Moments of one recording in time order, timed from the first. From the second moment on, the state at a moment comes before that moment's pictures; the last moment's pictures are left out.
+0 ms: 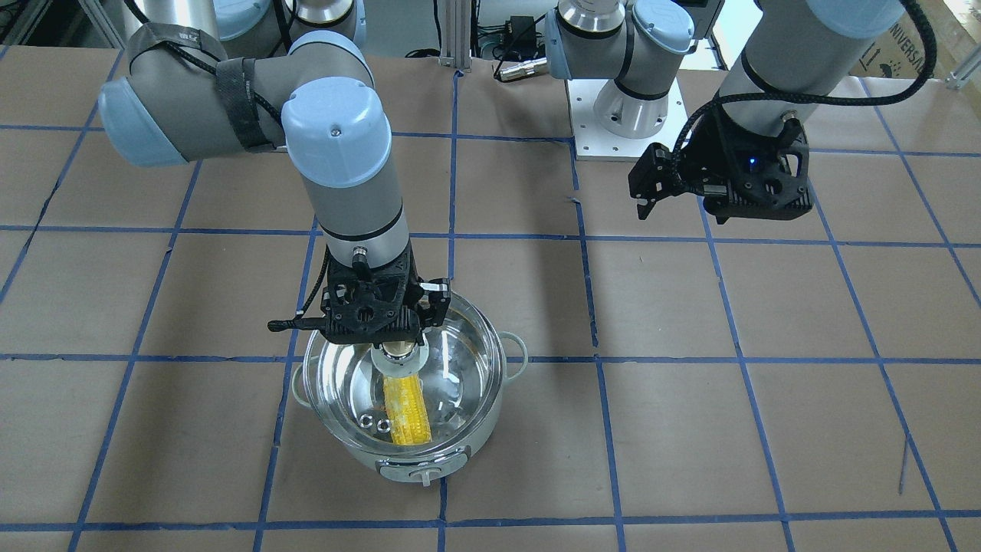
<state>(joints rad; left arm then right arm) -1.52 -1.62 -1.53 -1.63 1.55 0.08 1.84 -1.22 1.51 -2.03 -1.54 0.23</state>
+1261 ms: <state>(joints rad) -1.51 -1.63 -1.57 -1.59 1.54 0.06 1.86 -1.22 1.54 -2.08 -1.51 0.22</state>
